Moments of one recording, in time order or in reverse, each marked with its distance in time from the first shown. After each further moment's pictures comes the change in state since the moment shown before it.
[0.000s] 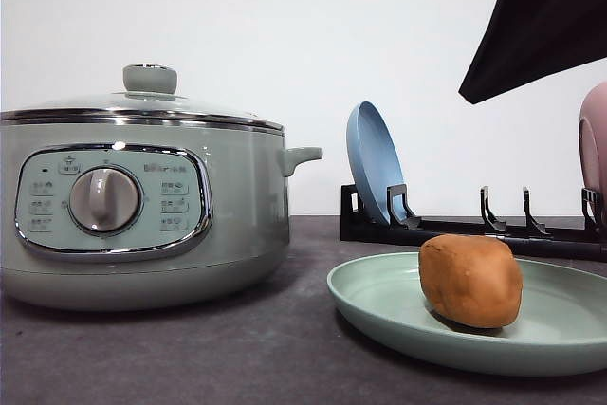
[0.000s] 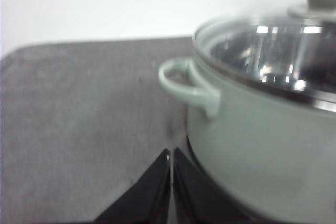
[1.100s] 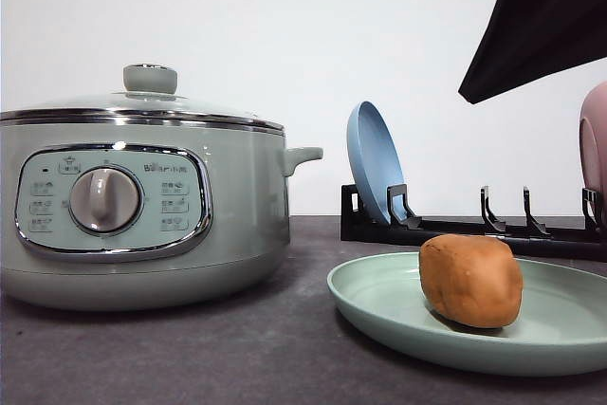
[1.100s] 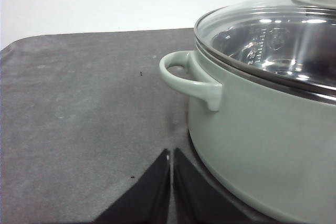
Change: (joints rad) left_arx 0.000 0.000 0.000 -0.001 -0.003 0.000; right_arx 0.000 0.000 0.000 0.000 0.000 -0.003
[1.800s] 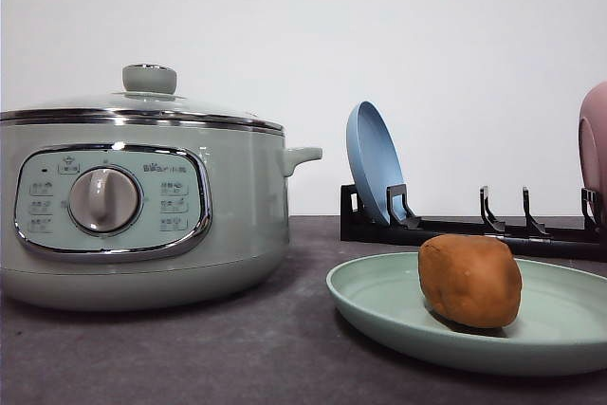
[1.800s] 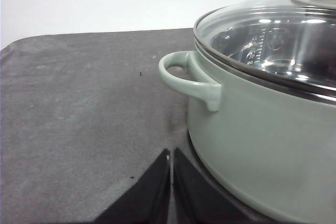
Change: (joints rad) left_arx 0.000 0.000 0.000 0.000 0.000 0.000; right_arx -0.486 -0.454 -0.215 0.334 0.106 -0.207
